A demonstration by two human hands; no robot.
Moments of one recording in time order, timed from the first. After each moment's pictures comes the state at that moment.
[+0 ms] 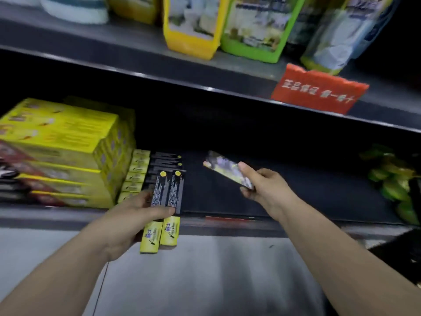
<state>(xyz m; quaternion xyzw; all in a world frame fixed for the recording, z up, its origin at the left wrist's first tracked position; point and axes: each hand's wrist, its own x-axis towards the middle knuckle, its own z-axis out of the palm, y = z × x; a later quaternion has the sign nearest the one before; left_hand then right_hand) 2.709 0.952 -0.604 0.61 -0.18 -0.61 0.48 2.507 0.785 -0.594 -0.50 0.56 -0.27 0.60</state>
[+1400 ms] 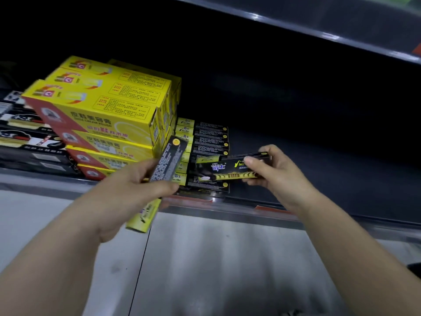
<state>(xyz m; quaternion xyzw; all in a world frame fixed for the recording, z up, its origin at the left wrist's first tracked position) 2.782 0.983 -0.614 0.66 -0.28 -0.51 0.47 2.583 0.813 -0.629 -0.61 0.41 -0.21 0.65</state>
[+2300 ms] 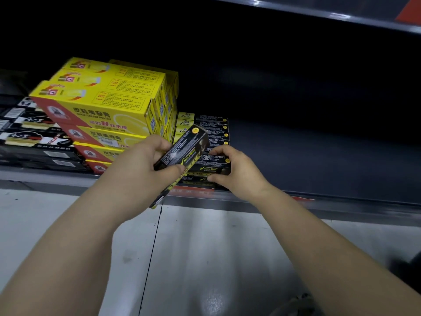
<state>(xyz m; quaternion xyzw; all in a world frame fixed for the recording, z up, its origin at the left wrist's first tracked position) 2.768 0.979 -0.602 0.75 -0.42 -0.32 0.40 2.623 0.838 -0.671 -0.82 0.38 -0.13 0.42</state>
